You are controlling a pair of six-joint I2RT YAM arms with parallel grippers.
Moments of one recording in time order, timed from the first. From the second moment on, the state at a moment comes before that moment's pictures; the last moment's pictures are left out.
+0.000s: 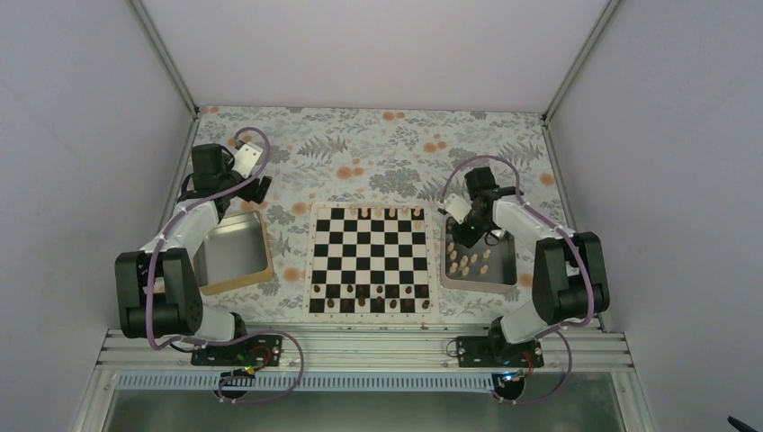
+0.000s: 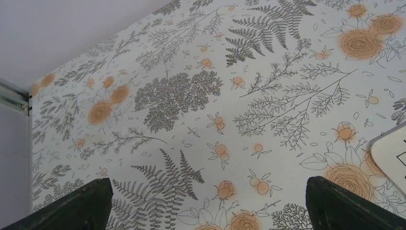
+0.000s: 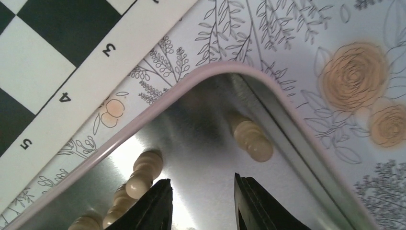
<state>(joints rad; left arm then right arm) 0.10 1.42 0.86 -0.10 0.27 0.50 0.20 1.54 0.93 -0.74 -0.08 -0.61</state>
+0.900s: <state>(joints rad) 0.10 1.44 0.86 -0.10 0.29 0.50 0.18 1.49 0.83 -0.52 -0.05 -0.39</state>
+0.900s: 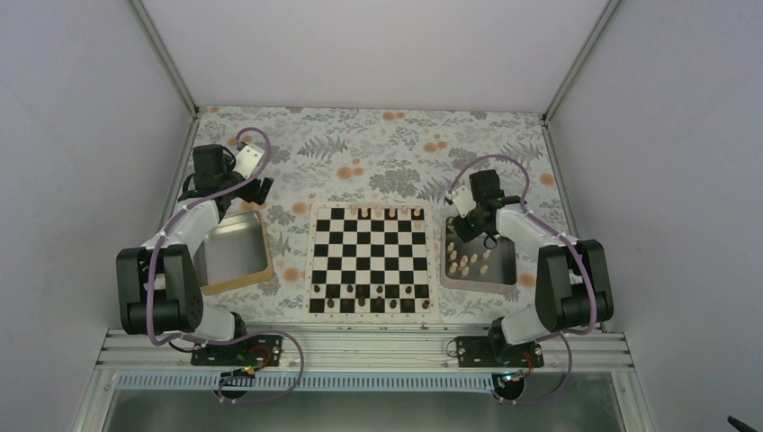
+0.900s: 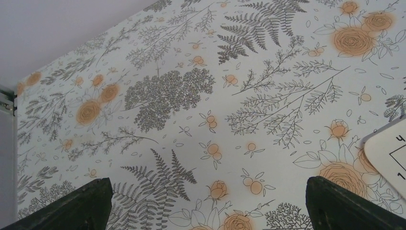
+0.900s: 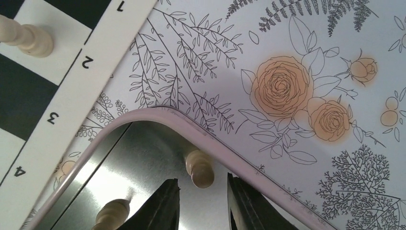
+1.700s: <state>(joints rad) 0.10 1.44 0.86 -0.10 0.30 0.50 0.18 1.55 0.83 -0.47 -0.01 -0.38</state>
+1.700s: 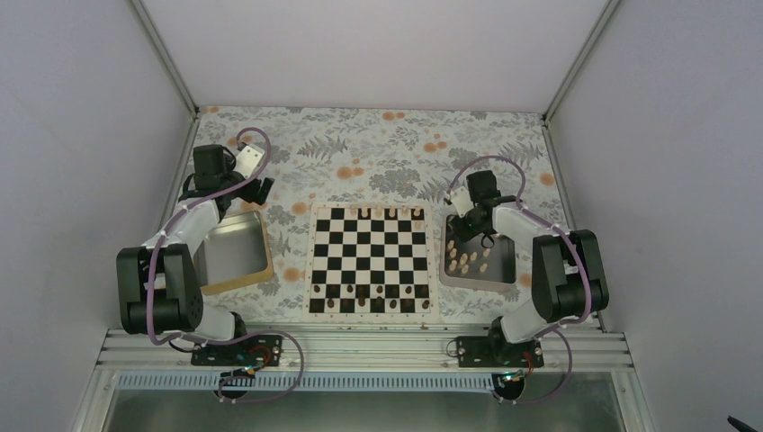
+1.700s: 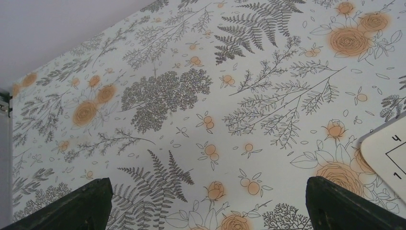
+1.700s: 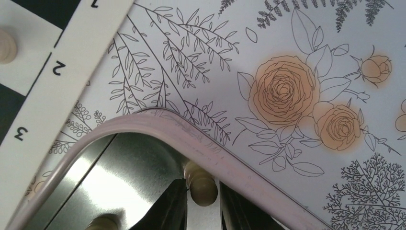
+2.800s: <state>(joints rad) 0.10 1.44 0.86 -0.10 0.30 0.50 0.16 1.44 0.80 -0.62 -0.08 -0.50</state>
